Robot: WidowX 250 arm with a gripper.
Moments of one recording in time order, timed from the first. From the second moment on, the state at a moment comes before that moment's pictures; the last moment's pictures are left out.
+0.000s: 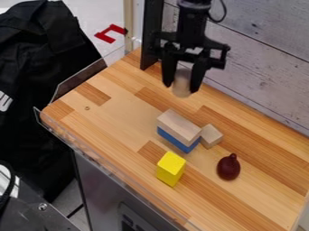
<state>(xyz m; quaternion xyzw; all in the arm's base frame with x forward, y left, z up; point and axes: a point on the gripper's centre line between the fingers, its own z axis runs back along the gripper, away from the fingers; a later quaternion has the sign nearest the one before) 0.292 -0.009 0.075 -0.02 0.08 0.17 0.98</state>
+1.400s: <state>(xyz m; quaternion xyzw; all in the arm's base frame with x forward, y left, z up) 0.275 -0.022 0.046 -0.04 0.12 0.17 0.98</state>
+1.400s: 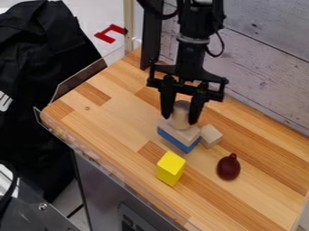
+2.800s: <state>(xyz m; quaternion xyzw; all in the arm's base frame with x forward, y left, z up) 0.284 -0.013 0.091 -0.05 0.05 0.20 0.98</state>
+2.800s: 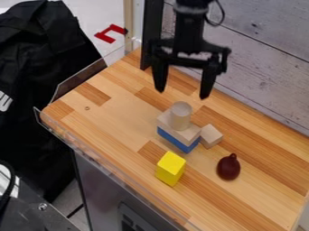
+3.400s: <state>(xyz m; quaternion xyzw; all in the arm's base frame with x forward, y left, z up) 0.273 -0.025 0.102 -0.02 0.06 0.15 0.99</state>
